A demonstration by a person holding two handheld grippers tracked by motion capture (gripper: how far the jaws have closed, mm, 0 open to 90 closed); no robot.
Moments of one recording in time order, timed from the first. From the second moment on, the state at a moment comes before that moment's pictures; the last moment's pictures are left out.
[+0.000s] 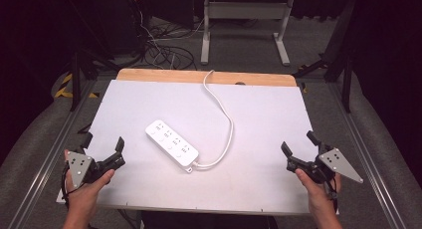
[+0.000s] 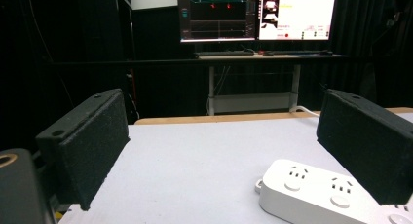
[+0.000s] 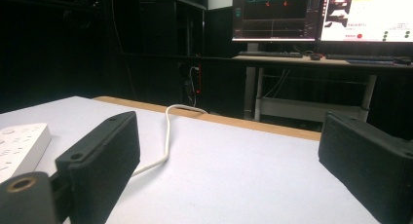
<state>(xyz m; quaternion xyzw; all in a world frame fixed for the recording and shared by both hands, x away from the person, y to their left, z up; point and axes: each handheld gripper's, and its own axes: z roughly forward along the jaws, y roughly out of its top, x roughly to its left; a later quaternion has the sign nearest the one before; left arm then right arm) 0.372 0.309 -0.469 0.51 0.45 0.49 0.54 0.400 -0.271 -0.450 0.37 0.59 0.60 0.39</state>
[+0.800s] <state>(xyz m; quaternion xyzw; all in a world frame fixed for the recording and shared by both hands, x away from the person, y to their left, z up) 0.377 0.307 -0.468 0.51 0.45 0.50 0.54 0.396 -0.275 -0.450 0.37 0.59 0.60 0.39</state>
